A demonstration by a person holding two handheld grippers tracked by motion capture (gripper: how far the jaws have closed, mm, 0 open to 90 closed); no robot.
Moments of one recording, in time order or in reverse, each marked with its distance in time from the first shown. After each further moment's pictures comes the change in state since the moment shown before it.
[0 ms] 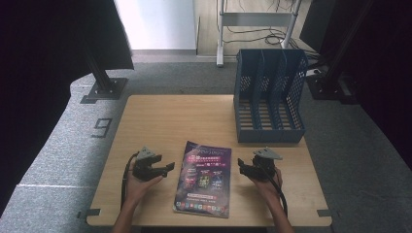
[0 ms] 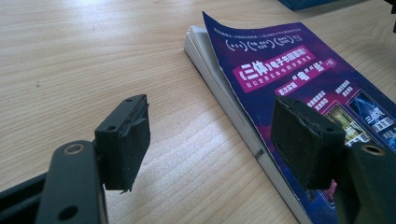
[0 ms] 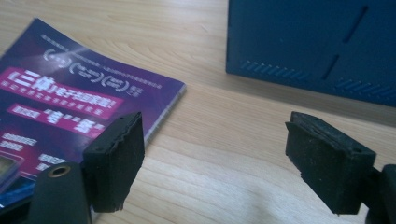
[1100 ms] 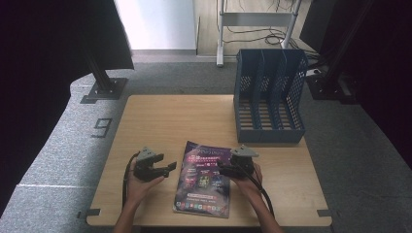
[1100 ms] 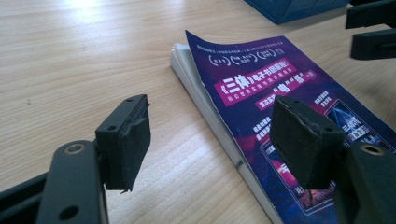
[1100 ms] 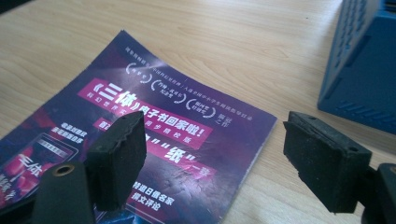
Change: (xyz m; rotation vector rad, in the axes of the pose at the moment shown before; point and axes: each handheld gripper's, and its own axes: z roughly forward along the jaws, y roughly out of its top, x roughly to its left) left arm -0.011 0.005 -0.005 -0.030 -0.015 0.017; right arm 0.059 0.016 0.021 0.006 0.111 -0.104
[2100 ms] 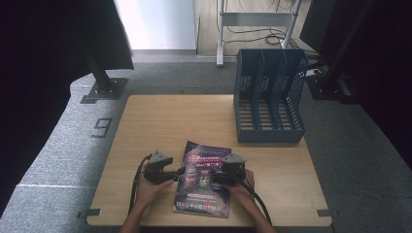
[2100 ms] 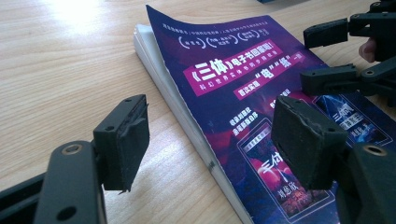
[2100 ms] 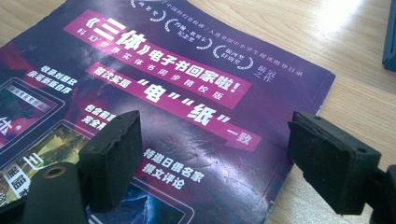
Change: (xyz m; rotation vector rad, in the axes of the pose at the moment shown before) left arm -0.021 -0.005 0.026 0.044 -0.033 0.033; right arm 0.018 -0.027 0.028 0.101 -0.006 -0.050
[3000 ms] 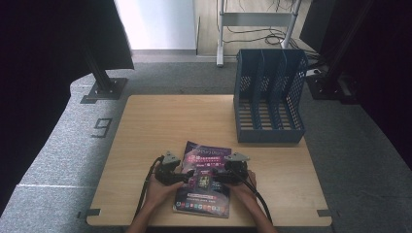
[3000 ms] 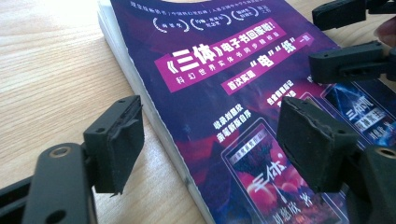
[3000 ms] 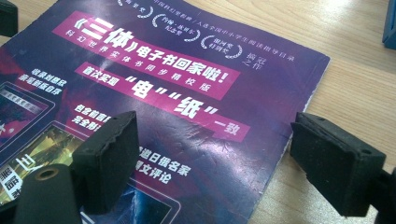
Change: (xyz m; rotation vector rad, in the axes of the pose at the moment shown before) left arm -0.016 0.000 0.032 0.070 0.027 0.008; right arm -0.010 -0.002 0.001 0.019 0.022 0.070
